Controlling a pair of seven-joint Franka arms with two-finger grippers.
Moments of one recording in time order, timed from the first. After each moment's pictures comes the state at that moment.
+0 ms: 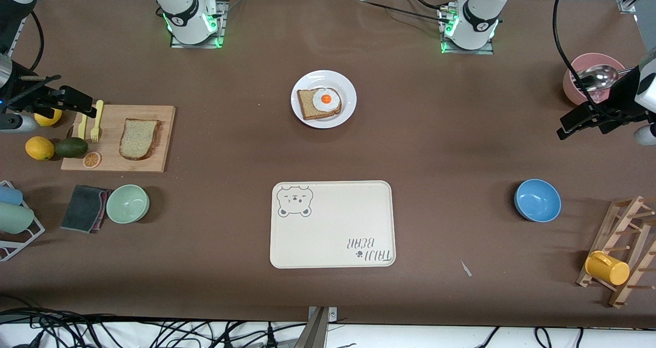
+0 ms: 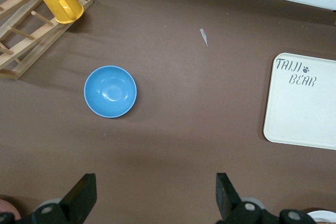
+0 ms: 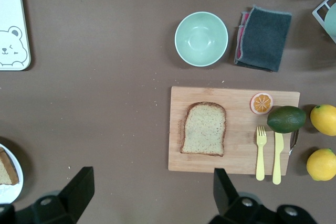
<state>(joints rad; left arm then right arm) 0.00 0.06 0.00 -1.57 -0.04 1.71 -0.18 0.01 0.05 -0.05 -1.64 0.02 1.62 -0.06</state>
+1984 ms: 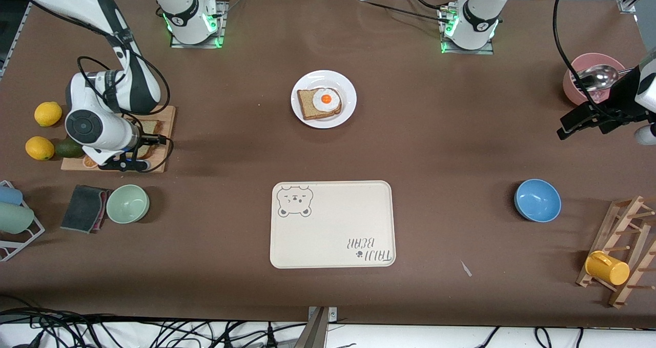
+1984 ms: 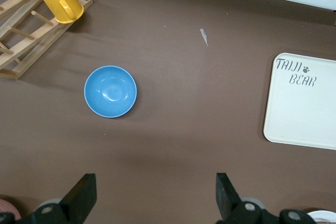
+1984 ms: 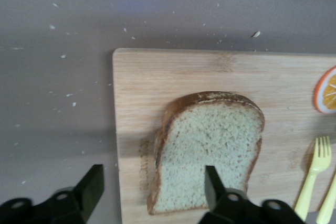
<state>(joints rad) 0.00 0.06 0.00 -1.57 -0.04 1.71 -0.18 0.05 0.34 -0.07 -2.14 -0.23 2.18 0.13</state>
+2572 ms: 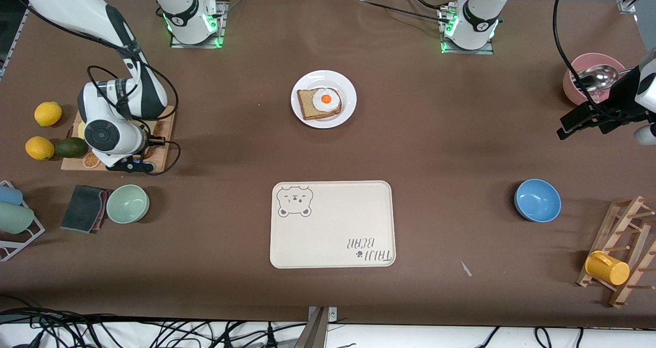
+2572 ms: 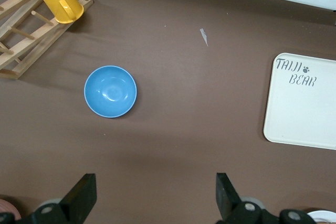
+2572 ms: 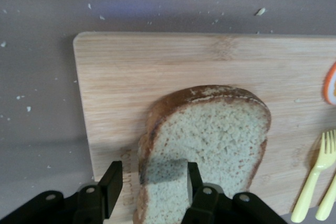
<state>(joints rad) 0.00 0.06 0.00 -1.57 -0.04 1.71 -0.18 0.05 0.40 -0.07 -2.14 -0.30 2.19 0.21</state>
